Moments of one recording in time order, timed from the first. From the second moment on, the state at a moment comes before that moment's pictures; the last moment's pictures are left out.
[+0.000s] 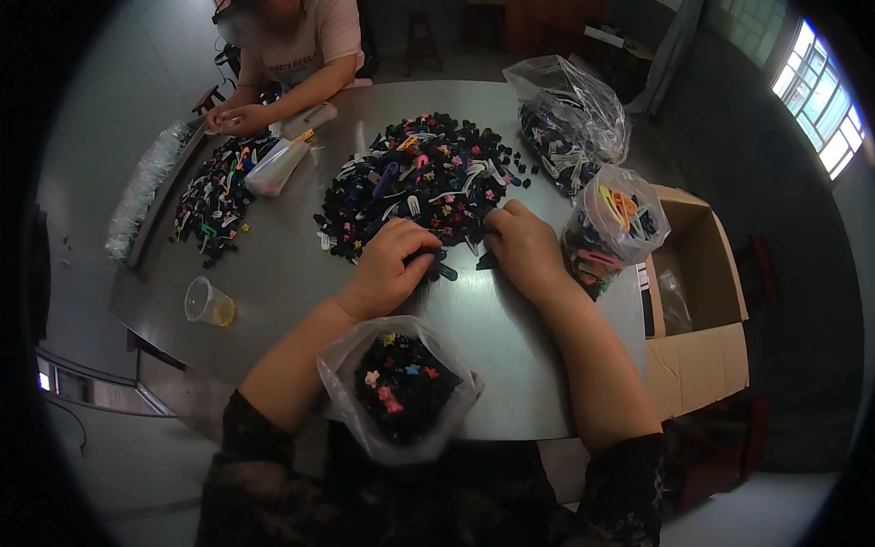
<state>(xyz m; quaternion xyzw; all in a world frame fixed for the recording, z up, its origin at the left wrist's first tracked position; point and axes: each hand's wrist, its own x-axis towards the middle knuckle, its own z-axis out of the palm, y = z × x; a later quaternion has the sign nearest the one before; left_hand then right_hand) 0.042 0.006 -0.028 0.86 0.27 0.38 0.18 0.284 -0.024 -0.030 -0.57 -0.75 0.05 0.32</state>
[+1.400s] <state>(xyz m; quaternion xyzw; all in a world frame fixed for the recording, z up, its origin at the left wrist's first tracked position) -0.020 -0.116 0.133 0.85 0.31 0.37 0.22 0.302 -0.023 -0.050 -0.57 -0.72 0.07 0.40</state>
